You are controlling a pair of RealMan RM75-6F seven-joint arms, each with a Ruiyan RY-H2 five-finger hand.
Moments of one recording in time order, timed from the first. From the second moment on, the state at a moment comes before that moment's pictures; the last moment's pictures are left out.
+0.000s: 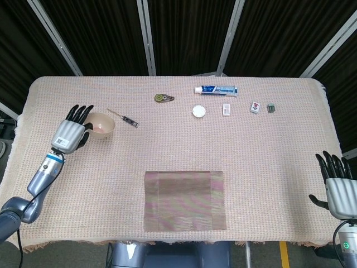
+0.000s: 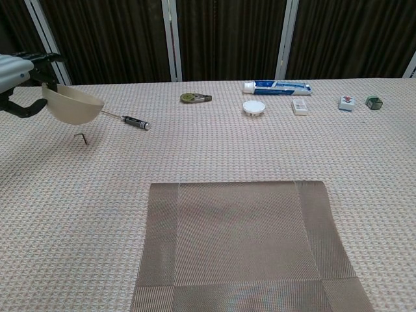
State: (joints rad) left arm -0.63 -1.59 -0.12 -0.76 1.55 1.11 -0.17; right arm 0.10 -1.09 0.10 -1.62 -1.41 1.44 -0.18
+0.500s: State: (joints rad) left arm -0.54 -1.67 -0.02 -0.63 1.56 1.13 -0.28; right arm 0.09 -1.08 0.10 -1.62 -1.42 1.46 -0.17
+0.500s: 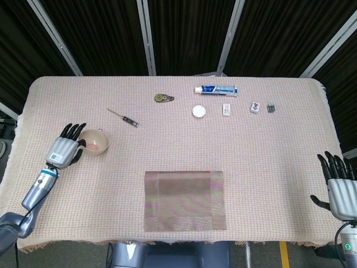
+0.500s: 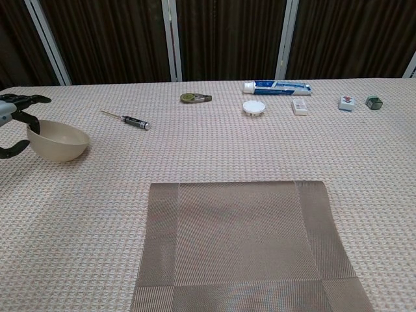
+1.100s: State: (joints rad) left arm -0.52 -1.43 0.04 -1.04 1.72 1.42 -0.32; right arm 0.09 -1.07 0.10 -1.65 -1.43 1.47 -0.18
